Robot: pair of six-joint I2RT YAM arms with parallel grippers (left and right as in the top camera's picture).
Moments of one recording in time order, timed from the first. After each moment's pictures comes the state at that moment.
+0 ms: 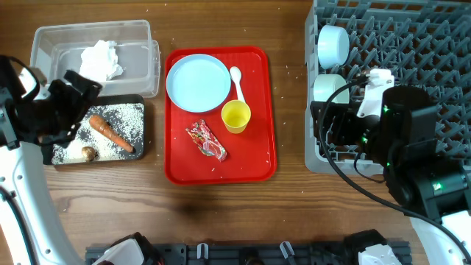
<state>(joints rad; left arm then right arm) 0.42 1.34 1.51 -1.26 0.40 -0.54 0.24 0.97 1.16 -0.88 -0.10 0.29</state>
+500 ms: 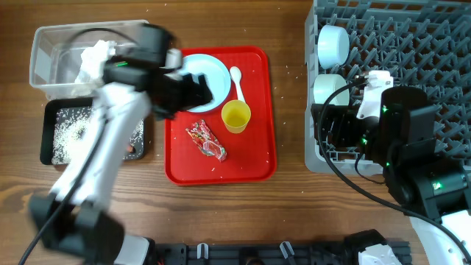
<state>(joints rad) -0.28 1.67 1.50 -1.13 0.23 -0.48 0.24 0.97 1.16 -0.90 -0.09 0.28</state>
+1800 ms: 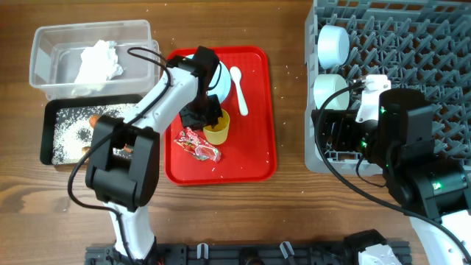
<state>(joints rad) -0.37 2.01 1.50 -1.11 0.13 -0.62 0.24 0.97 1.16 -0.94 -0.08 0.26</state>
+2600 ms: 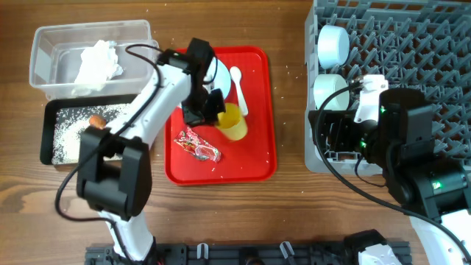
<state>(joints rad) -0.35 1.94 1.53 -1.14 0.38 -0.50 0.24 0.98 1.16 -0.94 -0.14 0.26</state>
